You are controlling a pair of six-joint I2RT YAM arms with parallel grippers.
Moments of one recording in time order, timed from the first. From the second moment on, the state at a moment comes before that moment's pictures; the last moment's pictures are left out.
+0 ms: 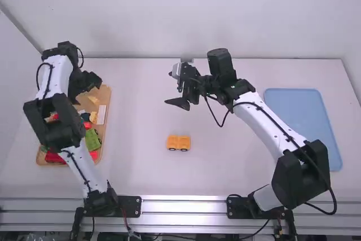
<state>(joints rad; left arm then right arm) 0.37 2.13 1.92 -1.27 -0.05 -0.55 0.45 1.60 1.28 -0.27 -0.90 -0.66</state>
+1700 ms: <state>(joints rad) 0.38 2.37 1.91 -1.08 -0.06 -0.53 0.45 1.60 1.28 -0.32 -0.90 -0.65</state>
